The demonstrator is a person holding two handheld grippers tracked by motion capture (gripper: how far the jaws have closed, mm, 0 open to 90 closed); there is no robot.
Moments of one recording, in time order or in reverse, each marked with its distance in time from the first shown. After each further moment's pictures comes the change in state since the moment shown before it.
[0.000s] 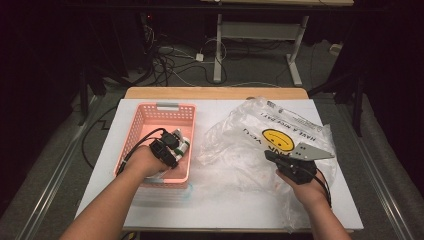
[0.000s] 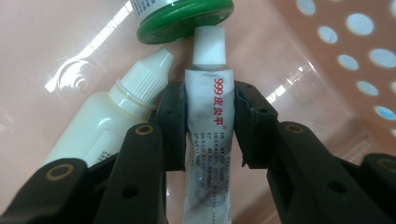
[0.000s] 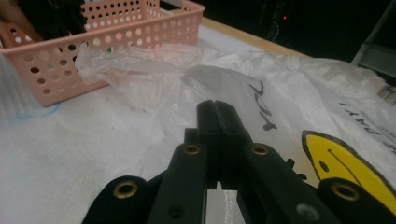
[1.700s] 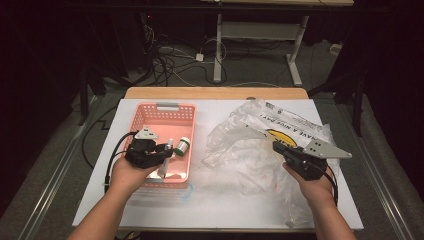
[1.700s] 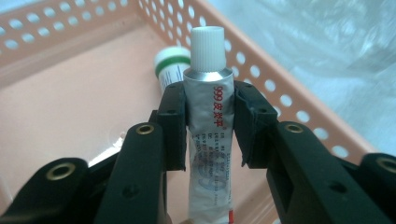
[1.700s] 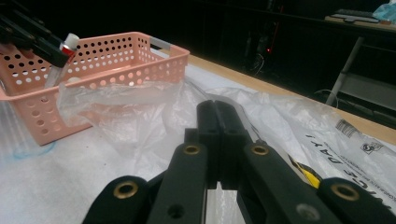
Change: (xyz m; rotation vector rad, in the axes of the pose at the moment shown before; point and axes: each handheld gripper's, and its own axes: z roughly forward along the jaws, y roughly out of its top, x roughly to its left) left arm -0.010 -0.076 -0.051 -0.673 -0.028 -0.087; right arm -0.008 0.013 -0.020 -0.136 -0.039 0.018
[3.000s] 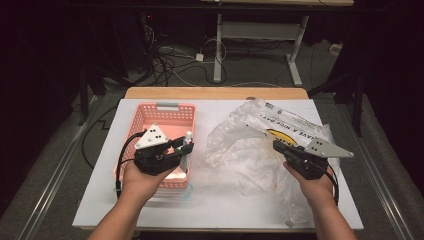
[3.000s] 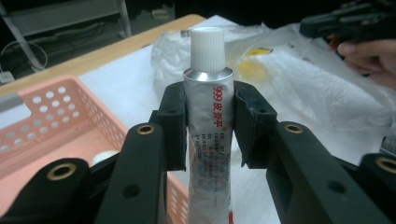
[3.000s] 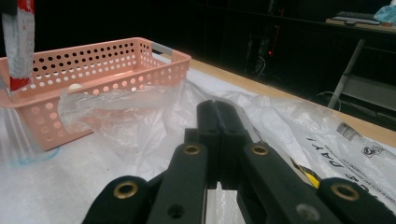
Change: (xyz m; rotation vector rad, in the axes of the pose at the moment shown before) left arm -0.073 0.034 -0.039 -0.270 -0.088 0.107; right arm -0.001 0.003 -0.001 -0.015 0.005 0.008
